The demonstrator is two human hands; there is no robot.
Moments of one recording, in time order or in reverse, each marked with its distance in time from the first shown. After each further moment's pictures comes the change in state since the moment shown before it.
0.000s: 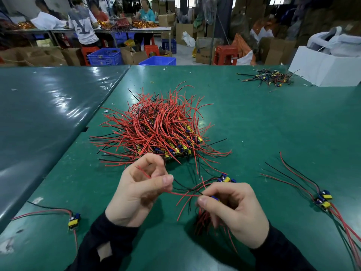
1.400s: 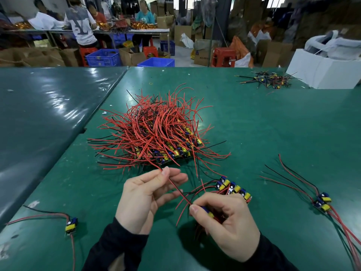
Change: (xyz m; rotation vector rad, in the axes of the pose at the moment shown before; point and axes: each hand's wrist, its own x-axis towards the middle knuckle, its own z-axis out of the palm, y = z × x) left_hand -0.002 -0.012 0.012 0.157 0.243 -0.145; right_hand -0.003 0.009 0.011 -0.316 0.044 -0.250
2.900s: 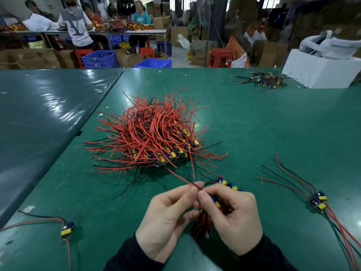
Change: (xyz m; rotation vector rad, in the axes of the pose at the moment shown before) left_hand -0.014 -0.027 0.026 -0.195 -0.129 -0.201; right_hand 0.003 0.008 -0.005 -0.190 0.239 -0.026
